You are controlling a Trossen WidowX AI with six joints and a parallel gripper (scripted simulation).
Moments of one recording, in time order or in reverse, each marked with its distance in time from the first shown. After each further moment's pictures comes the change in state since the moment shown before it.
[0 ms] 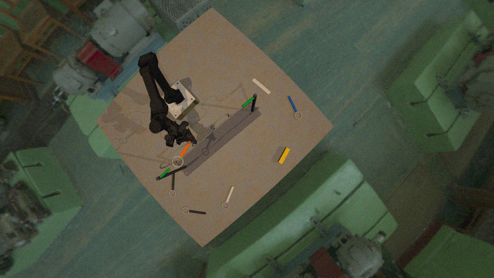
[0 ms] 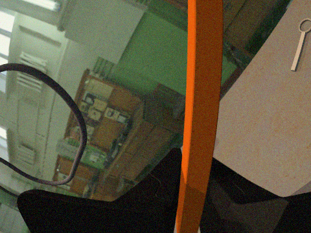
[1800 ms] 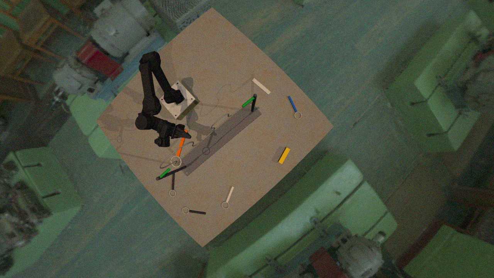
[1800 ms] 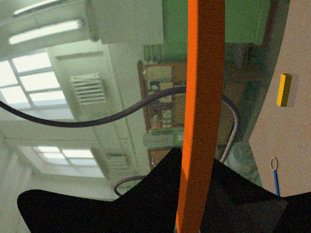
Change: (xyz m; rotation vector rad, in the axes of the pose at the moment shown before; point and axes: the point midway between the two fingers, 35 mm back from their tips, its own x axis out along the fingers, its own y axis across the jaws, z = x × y) arm -0.030 0.078 0.024 0.503 0.166 0.214
